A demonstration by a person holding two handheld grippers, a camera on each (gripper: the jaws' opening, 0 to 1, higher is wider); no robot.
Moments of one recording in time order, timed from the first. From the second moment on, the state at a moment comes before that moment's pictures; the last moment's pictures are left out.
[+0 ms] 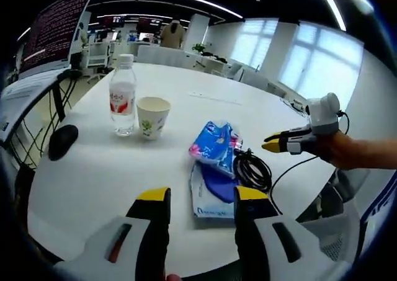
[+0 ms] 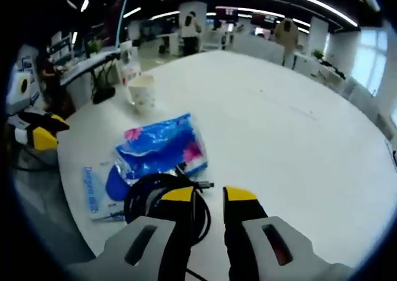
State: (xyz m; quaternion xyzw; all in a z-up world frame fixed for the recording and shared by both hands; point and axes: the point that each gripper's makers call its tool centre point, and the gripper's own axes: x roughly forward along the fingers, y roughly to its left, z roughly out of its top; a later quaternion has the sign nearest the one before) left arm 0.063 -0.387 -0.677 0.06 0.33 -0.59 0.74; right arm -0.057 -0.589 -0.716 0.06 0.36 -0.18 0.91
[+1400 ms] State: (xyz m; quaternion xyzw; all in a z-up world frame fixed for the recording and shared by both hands) left arm 0.052 -0.370 -0.688 0.07 0.35 -0.56 0.75; right arm -0.004 -0.603 -0.729 0.06 0.37 -0.10 0.92
